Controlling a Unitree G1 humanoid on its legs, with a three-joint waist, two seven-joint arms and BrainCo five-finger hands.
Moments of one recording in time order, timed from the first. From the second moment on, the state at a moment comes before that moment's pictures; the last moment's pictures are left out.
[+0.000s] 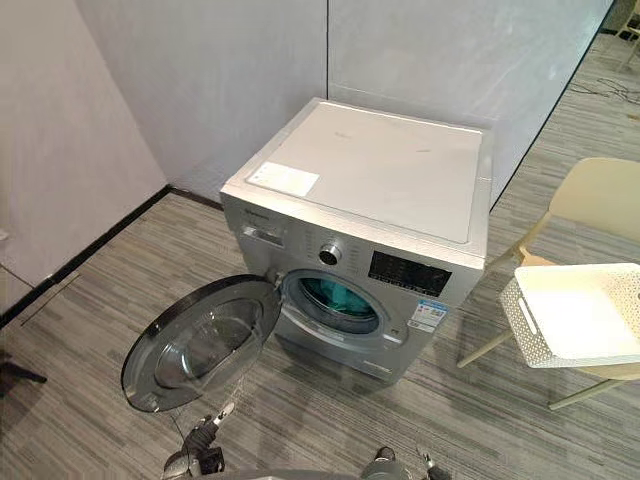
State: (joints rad) left arm 0.10 0.03 0.21 1.04 -0.14 -0.07 0.08; right arm 0.09 -0.03 -0.52 1.19 0.57 -0.04 -0.04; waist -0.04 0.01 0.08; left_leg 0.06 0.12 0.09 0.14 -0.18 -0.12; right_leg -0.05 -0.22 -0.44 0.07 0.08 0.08
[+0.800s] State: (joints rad) left arm 0.06 0.02 0.26 1.07 -0.11 -0.07 0.09; right arm 0.10 -0.04 -0.39 1.16 0.50 -0.06 0.00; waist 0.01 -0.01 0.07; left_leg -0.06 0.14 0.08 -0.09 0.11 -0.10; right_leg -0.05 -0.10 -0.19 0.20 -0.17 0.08
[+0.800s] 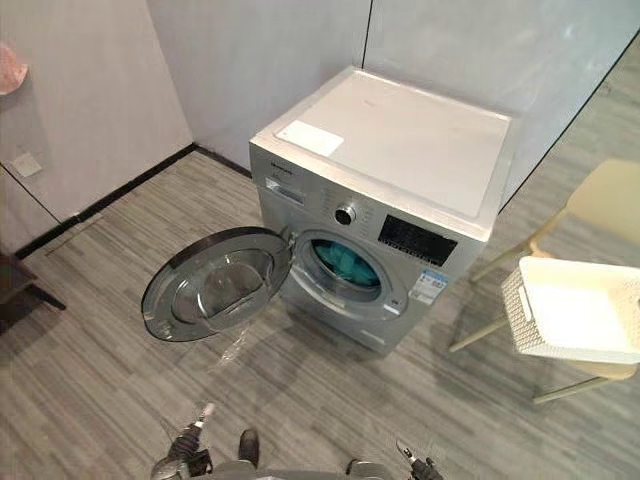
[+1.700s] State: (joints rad) left arm -0.07 0.44 0.49 0.28 -0.27 -0.16 0.23; right arm 0.13 -0.06 -0.44 1.05 0.46 -0.05 0.03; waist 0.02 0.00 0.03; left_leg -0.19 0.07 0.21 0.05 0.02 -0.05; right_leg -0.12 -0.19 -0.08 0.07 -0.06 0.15
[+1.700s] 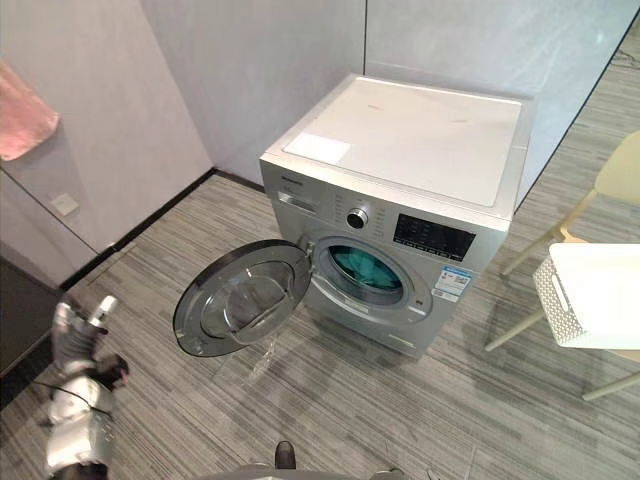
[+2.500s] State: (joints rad) left arm -0.69 0.58 0.27 0.95 -0.39 -0.13 0.19; right arm 0.03 -0.09 -0.14 0.85 0.57 -0.08 0.04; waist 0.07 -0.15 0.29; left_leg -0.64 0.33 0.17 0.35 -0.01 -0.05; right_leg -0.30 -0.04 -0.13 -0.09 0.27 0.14
